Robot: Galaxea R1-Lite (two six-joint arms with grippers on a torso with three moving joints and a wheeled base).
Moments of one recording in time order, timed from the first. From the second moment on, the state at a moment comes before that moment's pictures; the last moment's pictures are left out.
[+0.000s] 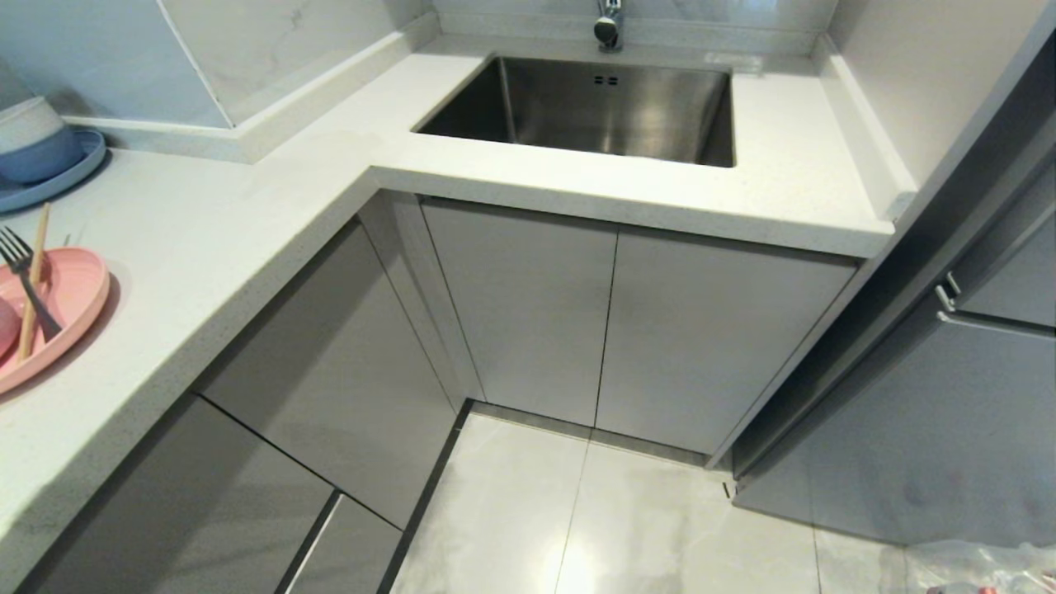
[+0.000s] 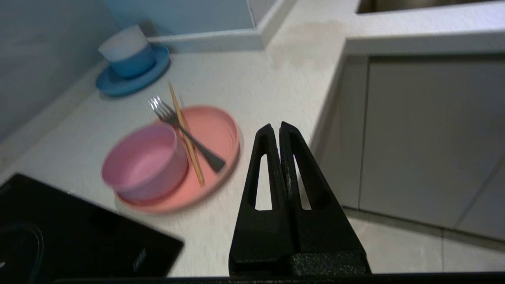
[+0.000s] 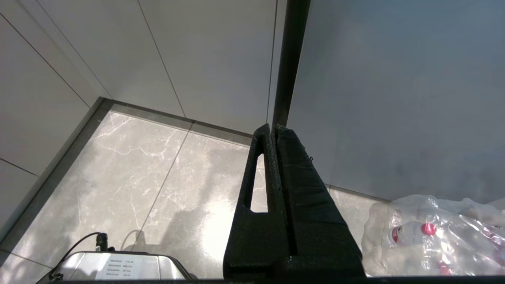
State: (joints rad) left arm 0.03 0.50 -0.63 -0.13 0.14 0.25; right arm 0.00 0.00 0.00 0.02 0.02 -0.02
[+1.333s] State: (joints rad) left arm 0.01 0.00 0.00 0.00 -0.04 0.05; right arm 0.00 0.00 0.00 0.02 0.02 -0.02
